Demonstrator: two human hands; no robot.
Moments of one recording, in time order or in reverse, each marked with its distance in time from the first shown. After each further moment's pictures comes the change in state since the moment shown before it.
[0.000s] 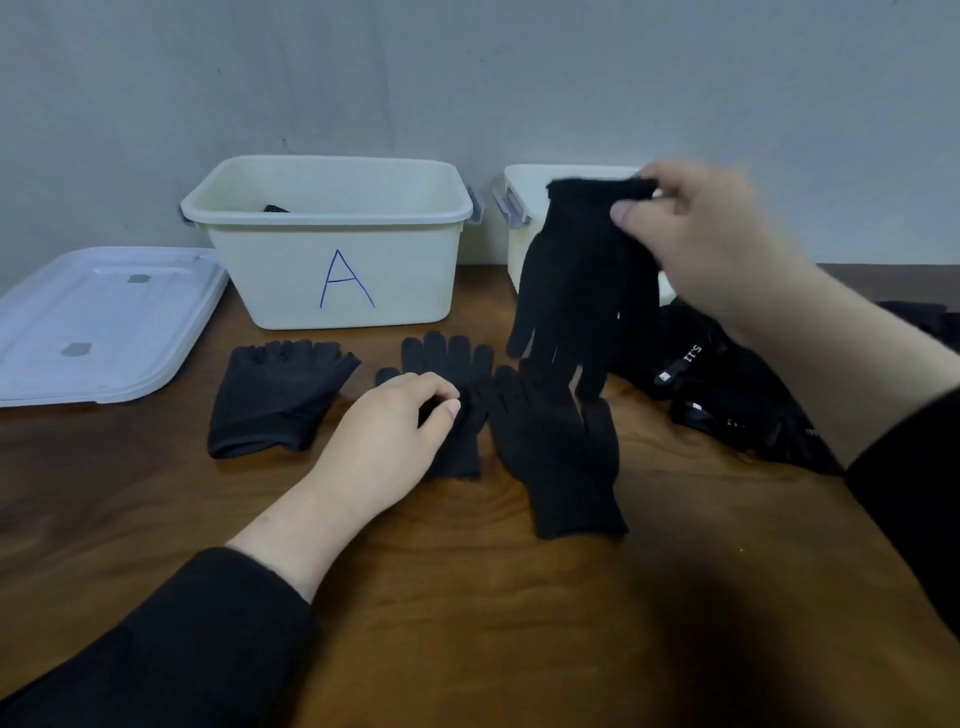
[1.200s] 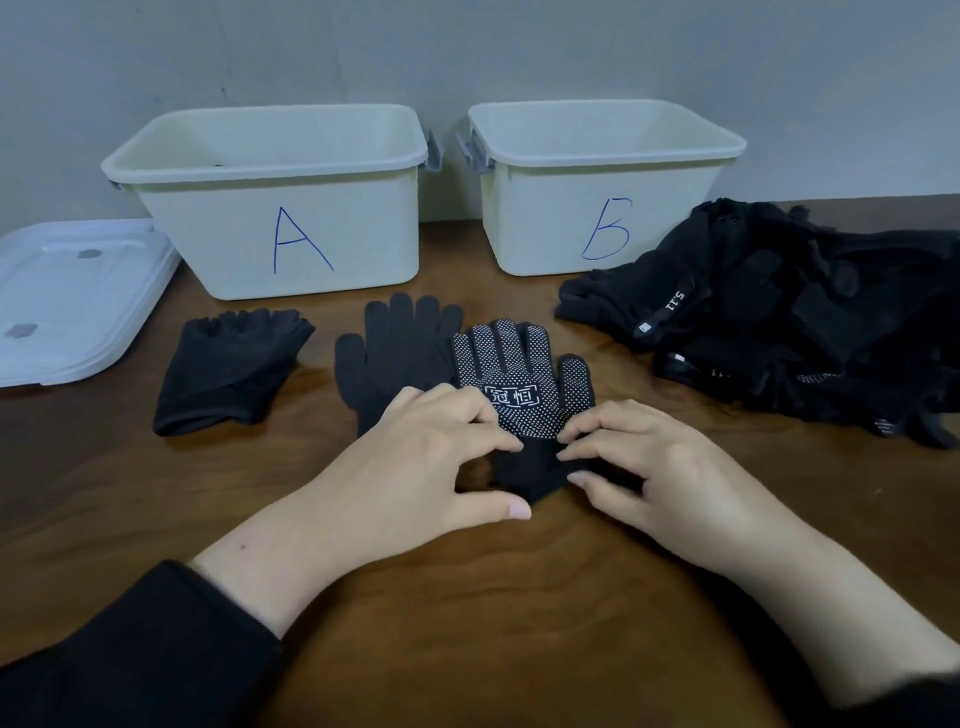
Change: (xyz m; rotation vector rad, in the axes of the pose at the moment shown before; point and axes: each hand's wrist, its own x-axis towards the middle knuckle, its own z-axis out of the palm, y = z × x) left_hand -0.027 0.031 0.026 0.129 -0.296 0.478; right_hand -0.157 0.108 0.020 -0.248 -0.423 -0.306
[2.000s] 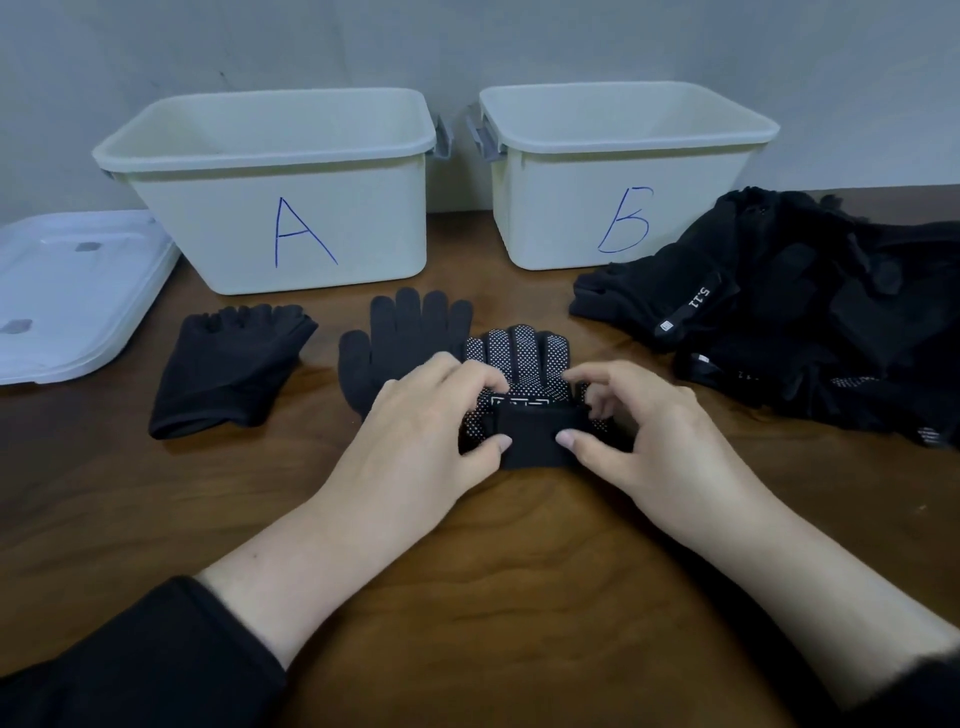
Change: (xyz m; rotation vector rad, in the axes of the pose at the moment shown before) left_hand 0.010 0.001 0.003 -0.029 0.275 -0.237; right_hand 0.030 -0.004 0.012 0.102 0.173 0.268
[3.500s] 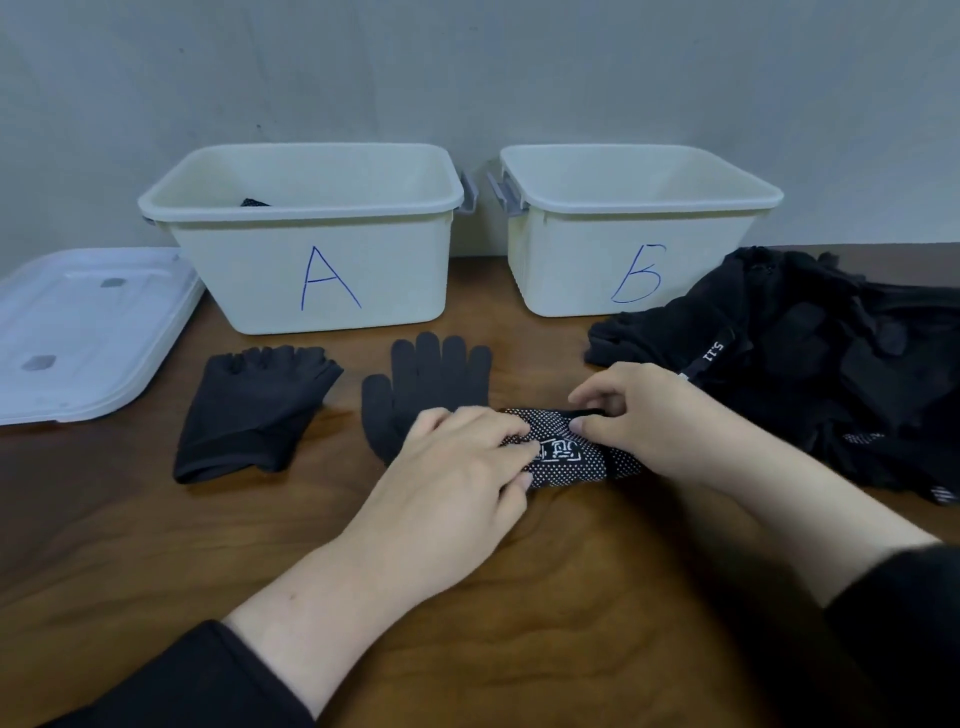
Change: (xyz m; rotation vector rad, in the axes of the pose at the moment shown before) left_hand 0.007 -0.009 0.002 0.117 -0.071 0.155; right_hand 0.078 -0.007 -0.016 -0.146 -0.293 0.239
